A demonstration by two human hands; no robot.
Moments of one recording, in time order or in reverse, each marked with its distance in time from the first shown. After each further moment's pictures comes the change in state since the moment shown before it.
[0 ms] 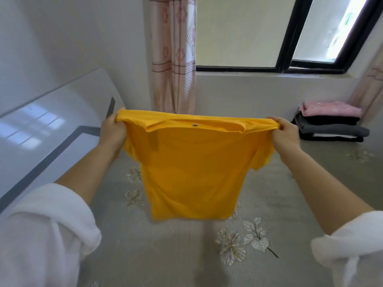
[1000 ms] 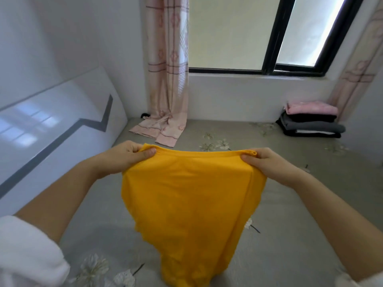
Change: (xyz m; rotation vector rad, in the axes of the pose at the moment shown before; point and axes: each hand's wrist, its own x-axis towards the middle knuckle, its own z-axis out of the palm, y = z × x) left_hand -0.163 0.010 -0.051 0.372 -0.854 0.106; right_hand -0.160 0.009 -0.092 -0.194 -0.749 -0.120
